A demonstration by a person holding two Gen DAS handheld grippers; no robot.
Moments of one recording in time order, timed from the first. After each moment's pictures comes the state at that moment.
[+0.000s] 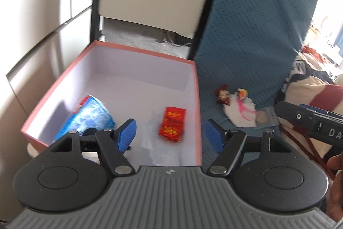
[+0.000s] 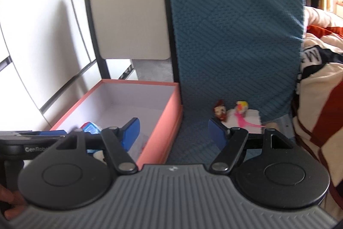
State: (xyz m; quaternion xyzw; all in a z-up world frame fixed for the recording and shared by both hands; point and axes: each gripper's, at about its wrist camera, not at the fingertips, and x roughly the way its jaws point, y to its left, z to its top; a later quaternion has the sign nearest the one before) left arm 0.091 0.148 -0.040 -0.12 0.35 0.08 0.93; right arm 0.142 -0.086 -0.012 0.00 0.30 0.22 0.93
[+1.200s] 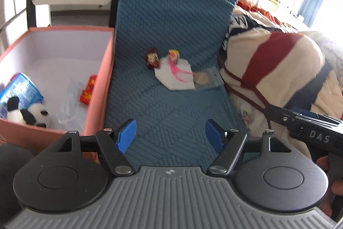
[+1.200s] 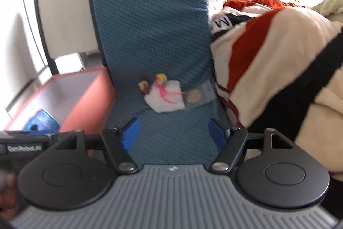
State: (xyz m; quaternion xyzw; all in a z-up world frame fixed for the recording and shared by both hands) left arm 0.074 -0.007 -0.081 -0.09 0.37 -0.03 0.92; right arm 0.080 -0.232 -0.058 0.02 0.31 0.10 0.95
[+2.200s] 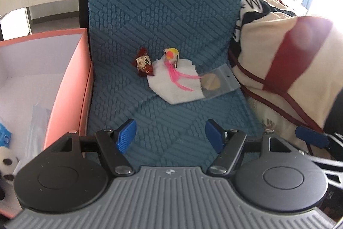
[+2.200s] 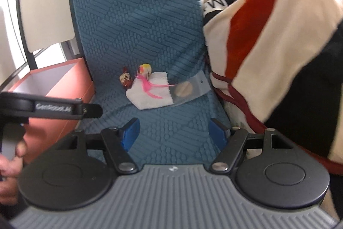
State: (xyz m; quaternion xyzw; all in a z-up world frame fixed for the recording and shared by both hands) left arm 0.196 -0.026 -0.143 -0.04 0.39 -0.06 0.92; right arm 0.139 -0.224 -0.126 0.02 0.30 0.08 0.95
